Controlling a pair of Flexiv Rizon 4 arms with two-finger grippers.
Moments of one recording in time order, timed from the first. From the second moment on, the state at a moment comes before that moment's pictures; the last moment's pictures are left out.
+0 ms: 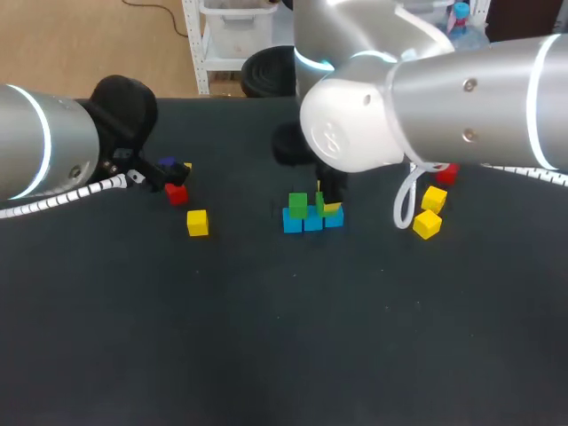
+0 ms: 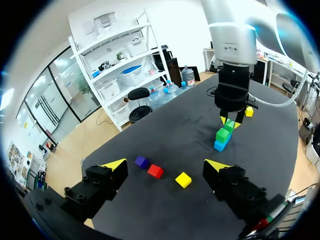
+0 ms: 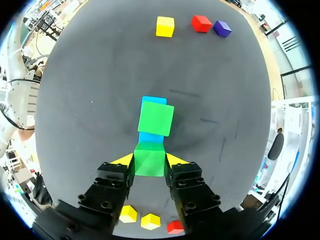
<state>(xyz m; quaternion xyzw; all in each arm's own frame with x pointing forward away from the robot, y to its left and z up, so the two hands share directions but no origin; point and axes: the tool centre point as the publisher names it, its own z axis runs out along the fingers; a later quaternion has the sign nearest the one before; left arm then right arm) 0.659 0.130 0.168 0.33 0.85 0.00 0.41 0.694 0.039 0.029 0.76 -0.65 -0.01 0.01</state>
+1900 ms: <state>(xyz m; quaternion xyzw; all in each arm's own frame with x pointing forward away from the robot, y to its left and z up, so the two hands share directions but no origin) 0.659 0.130 0.168 0.33 0.85 0.00 0.41 0.709 -0.083 0.089 0.38 -0.92 -0.04 -0.05</state>
